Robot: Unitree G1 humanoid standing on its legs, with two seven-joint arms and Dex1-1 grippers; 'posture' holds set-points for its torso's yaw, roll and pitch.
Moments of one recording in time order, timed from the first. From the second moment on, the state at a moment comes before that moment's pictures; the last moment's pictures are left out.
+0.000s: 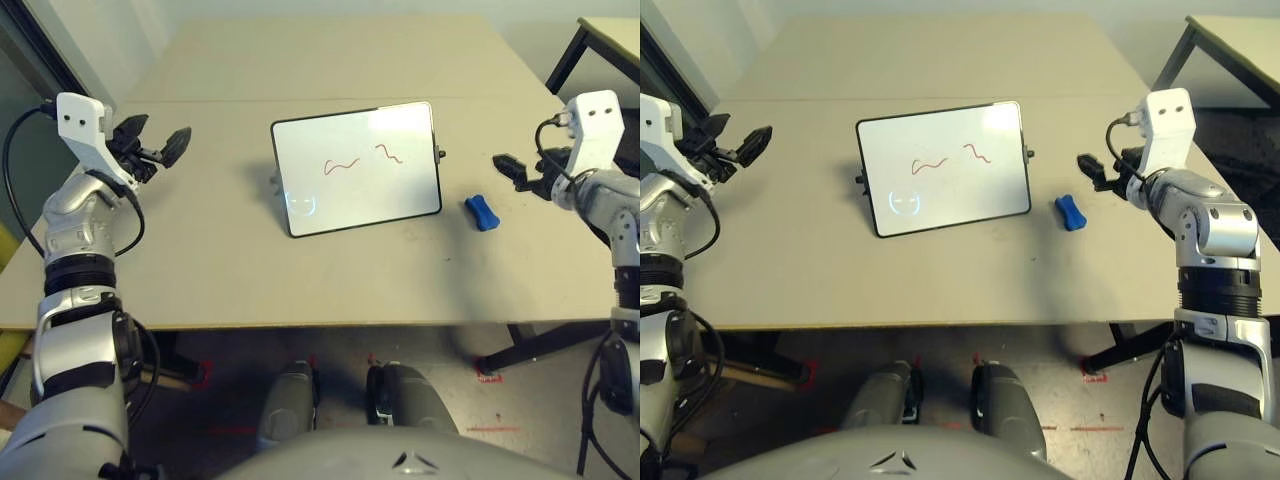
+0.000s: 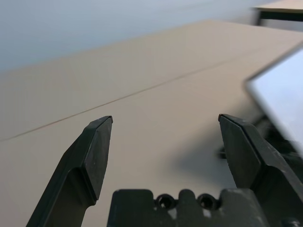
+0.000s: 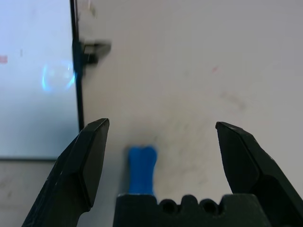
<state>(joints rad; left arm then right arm) -0.73 0.78 0.29 0.73 -0.34 0.09 -1.04 -0.55 -0.65 -0.16 0.10 0.36 0.98 0.43</state>
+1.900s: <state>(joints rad) -0.58 0.80 0.17 0.33 -0.45 0.41 -1.28 -0.74 -0.62 0.38 0.10 -0.14 0.61 0.62</state>
